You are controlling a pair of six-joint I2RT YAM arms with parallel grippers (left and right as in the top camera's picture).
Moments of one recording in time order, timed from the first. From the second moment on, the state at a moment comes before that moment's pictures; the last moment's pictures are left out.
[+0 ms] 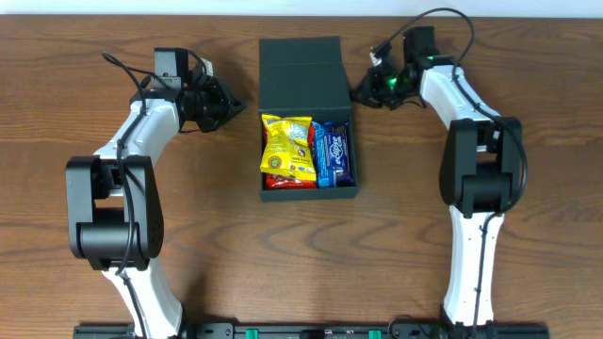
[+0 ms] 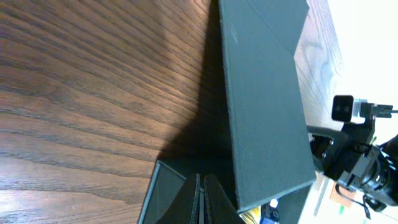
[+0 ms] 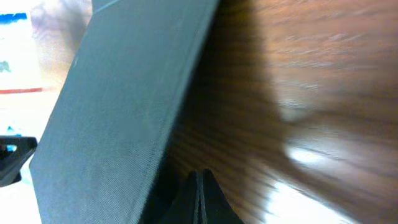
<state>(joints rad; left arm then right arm) -0.01 2.01 1.36 -0.37 0.64 -0.69 0.09 2.46 1.92 -0.66 -0.79 0.30</state>
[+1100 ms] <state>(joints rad) -0.01 2.04 1.36 -0.41 0.47 -0.76 0.12 2.51 1.92 -0.30 -1.23 0.38</state>
